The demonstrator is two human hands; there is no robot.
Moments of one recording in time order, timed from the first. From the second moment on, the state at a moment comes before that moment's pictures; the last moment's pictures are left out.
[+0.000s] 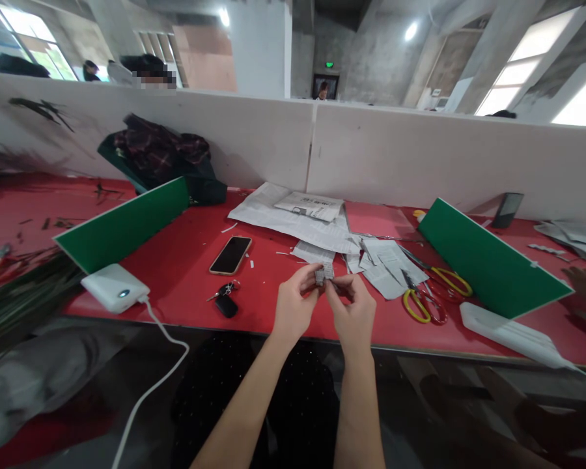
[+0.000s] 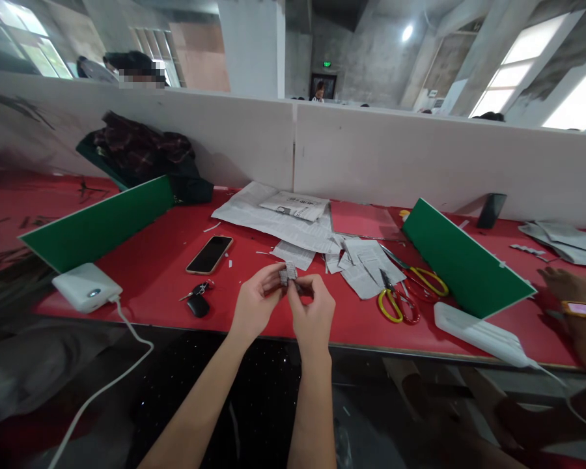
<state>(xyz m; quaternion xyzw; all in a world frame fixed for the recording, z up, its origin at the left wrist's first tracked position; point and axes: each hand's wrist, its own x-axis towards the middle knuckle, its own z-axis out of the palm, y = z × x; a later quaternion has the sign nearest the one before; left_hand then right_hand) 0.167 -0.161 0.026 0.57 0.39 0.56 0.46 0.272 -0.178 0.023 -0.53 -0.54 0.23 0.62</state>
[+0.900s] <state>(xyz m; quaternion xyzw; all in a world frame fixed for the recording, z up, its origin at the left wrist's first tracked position) 0.168 -0.167 0.029 0.65 0.42 0.54 0.33 0.273 -0.177 0.019 -0.52 -0.56 0.23 0.61</state>
